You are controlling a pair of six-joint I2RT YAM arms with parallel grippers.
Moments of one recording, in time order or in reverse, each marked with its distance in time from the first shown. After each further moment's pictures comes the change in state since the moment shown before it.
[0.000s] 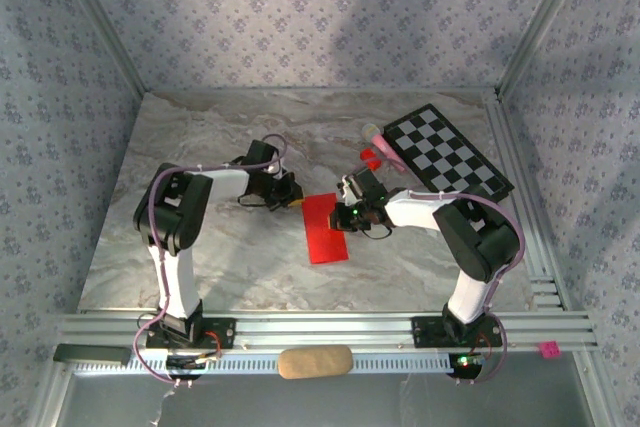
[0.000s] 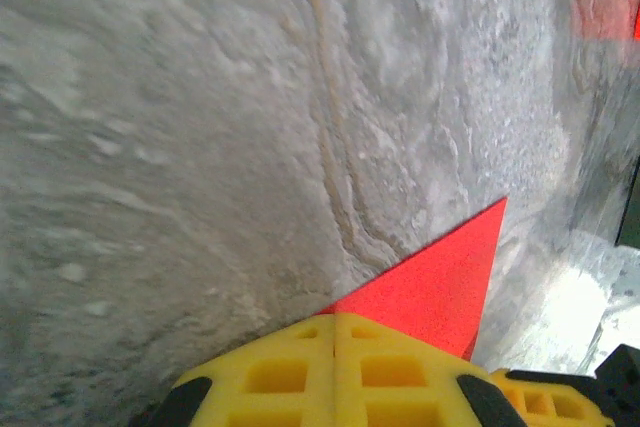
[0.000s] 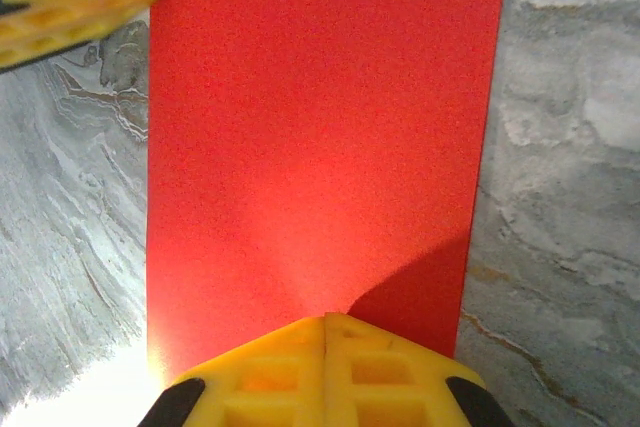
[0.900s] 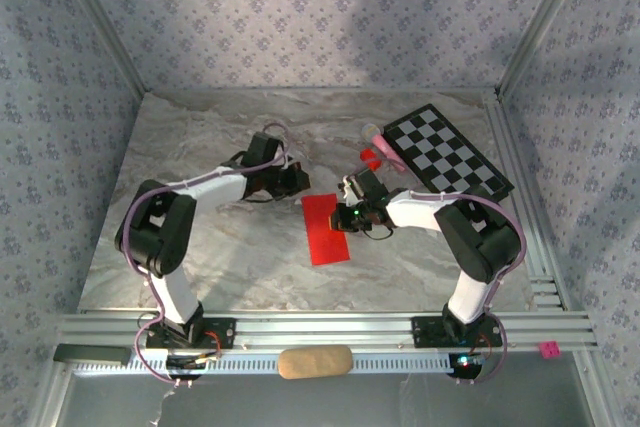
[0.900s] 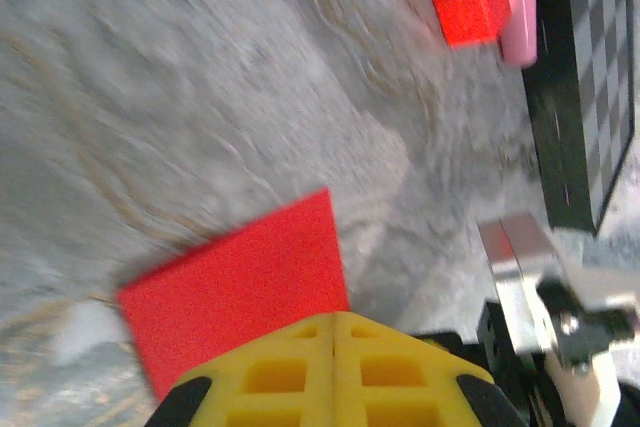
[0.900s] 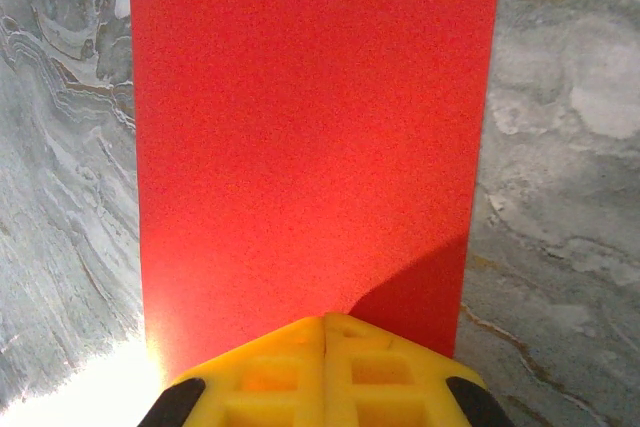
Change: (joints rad) left arm -0.098 -0.180 -0.031 0.047 -0.060 0.013; right arm -0.005 -0.008 -0.010 -0.002 -0.003 -0.008
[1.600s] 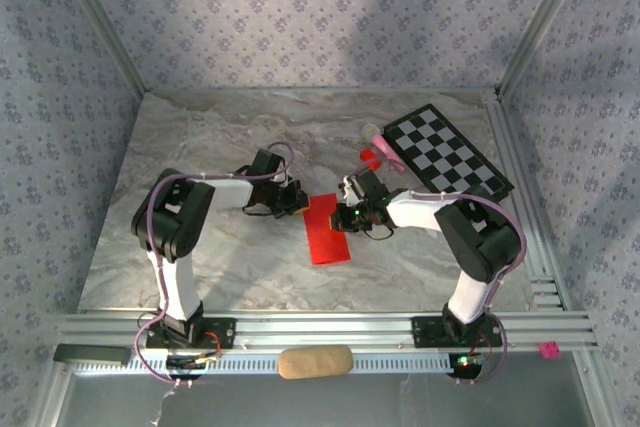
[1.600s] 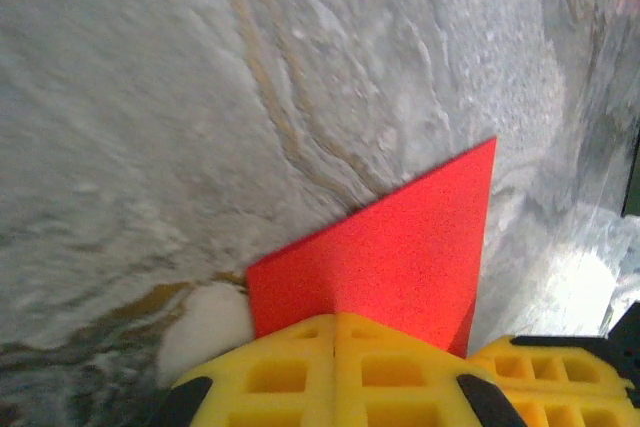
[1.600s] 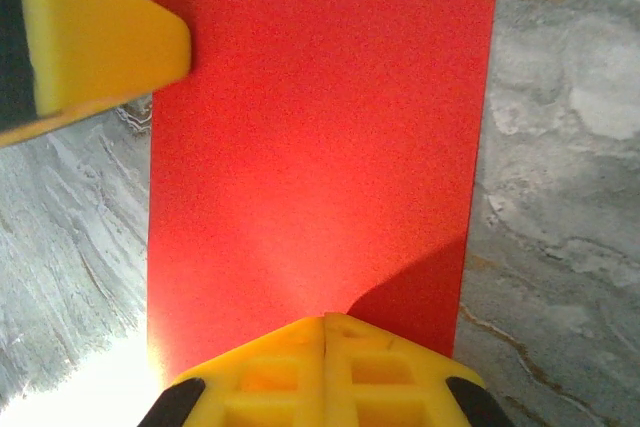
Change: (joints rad) left arm 0.033 0.131 -0.066 0.057 0.036 -0.045; right arm -0.005 0.000 -0.005 0.007 -0.008 -0.007
